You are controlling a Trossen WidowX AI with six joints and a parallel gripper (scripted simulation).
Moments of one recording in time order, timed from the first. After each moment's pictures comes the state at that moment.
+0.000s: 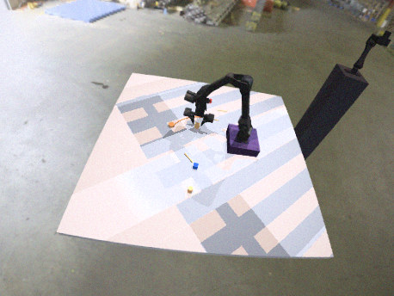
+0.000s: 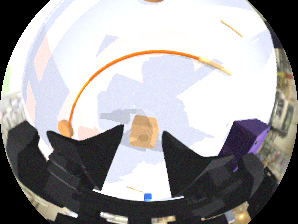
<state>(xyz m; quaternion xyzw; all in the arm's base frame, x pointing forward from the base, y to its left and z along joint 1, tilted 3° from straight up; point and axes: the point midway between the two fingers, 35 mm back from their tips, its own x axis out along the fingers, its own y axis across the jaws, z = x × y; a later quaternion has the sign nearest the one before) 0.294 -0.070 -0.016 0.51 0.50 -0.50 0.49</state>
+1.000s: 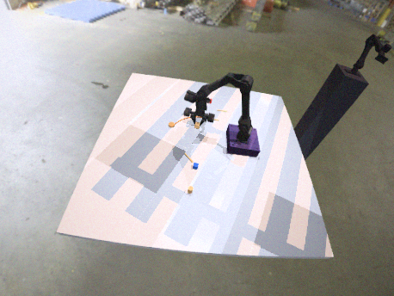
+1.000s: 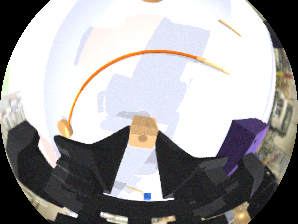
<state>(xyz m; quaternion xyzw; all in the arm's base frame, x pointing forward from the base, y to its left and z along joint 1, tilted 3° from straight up) 0.292 -0.070 -0.014 0.51 0.50 -0.50 0.49</state>
